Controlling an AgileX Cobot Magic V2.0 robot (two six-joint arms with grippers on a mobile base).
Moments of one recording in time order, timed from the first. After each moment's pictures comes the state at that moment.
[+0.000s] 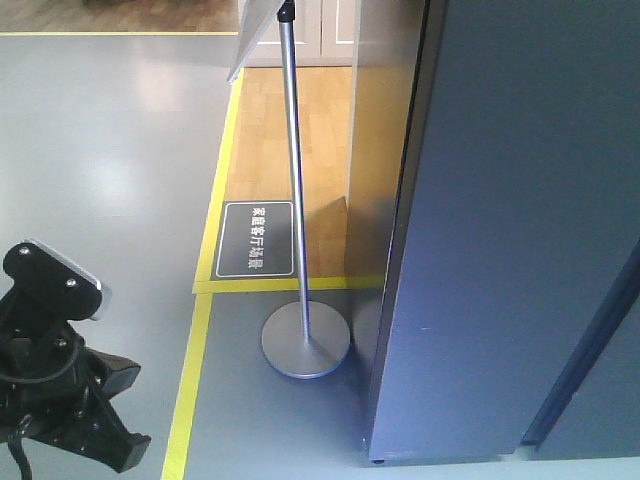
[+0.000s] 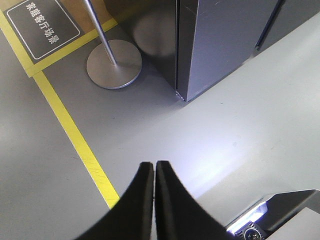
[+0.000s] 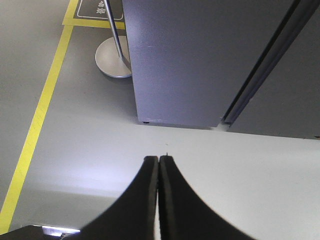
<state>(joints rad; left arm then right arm) -0.60 1.03 -0.66 0.13 0.61 -0.14 0.06 0.34 -0.68 0.00 1.20 -0.05</state>
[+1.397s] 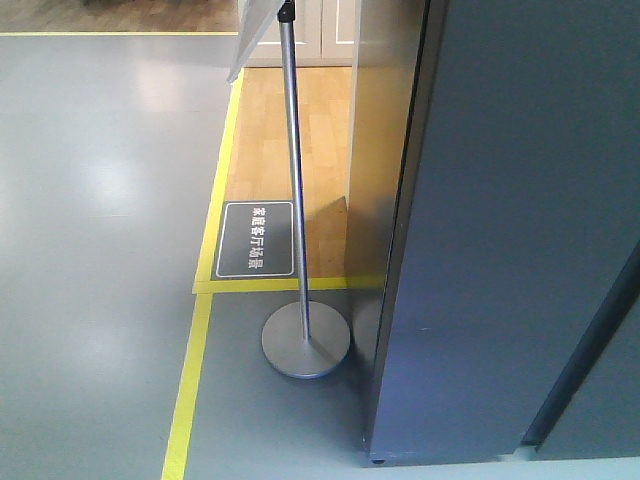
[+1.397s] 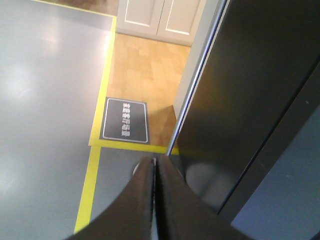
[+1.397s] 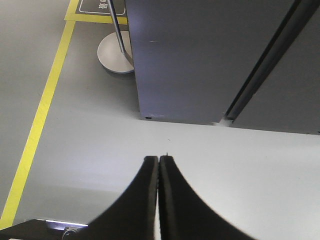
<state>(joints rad) -0.03 0.08 -0.12 -0.13 0.42 -0.16 0.06 0.34 -0.68 0.01 1.22 -0.05</state>
